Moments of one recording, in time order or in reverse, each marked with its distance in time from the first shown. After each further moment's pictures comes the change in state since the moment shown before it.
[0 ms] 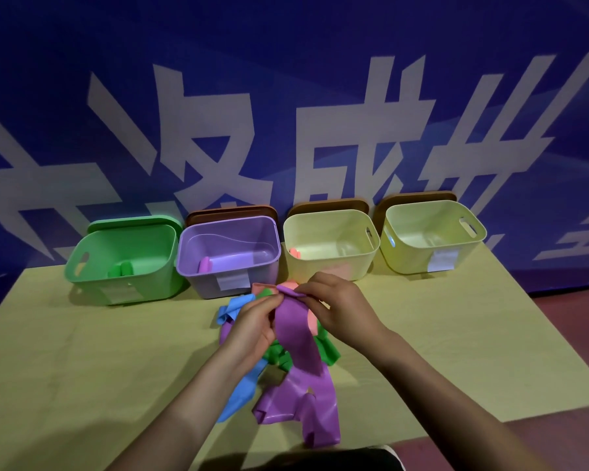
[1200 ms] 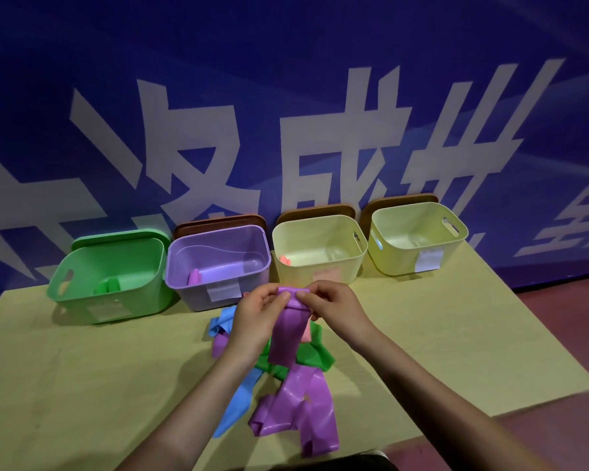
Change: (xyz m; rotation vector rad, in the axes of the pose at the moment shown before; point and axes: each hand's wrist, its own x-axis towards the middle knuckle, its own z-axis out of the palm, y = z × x) left_hand 0.009 -0.001 0.008 0.559 0.033 0.377; right_hand 0.000 -0.007 0.002 0.620 0.042 0.712
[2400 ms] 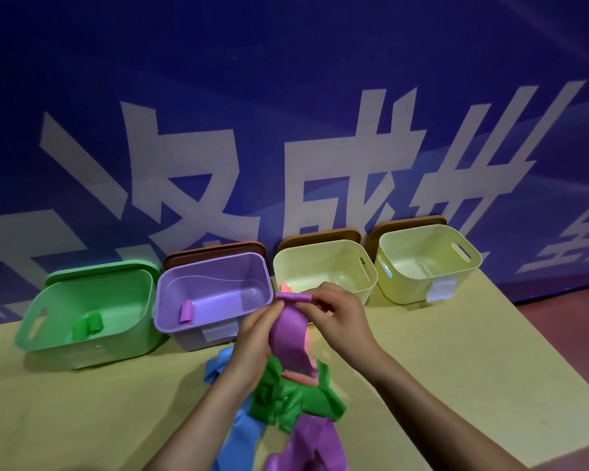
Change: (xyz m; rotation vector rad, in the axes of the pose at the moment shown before) left_hand 0.066 0.013 -0.008 -0.378 -0.022 -0.255; right_hand 0.071 0.000 0.005 -0.204 0.177 -0.381
